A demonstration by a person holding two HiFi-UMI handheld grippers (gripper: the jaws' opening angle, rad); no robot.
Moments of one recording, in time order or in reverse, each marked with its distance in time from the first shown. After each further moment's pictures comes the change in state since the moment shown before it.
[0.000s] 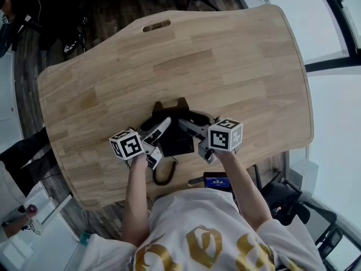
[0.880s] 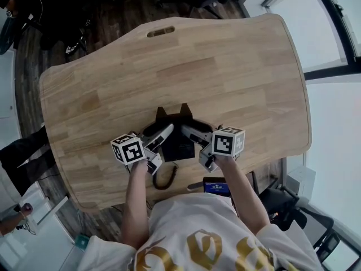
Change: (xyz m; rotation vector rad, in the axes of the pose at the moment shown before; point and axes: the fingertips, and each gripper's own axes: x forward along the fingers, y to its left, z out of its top) left arm -0.002 -0.017 0.000 0.035 0.027 -0.063; right arm -0.006 0.002 -0.003 0.139 -0.008 -0.010
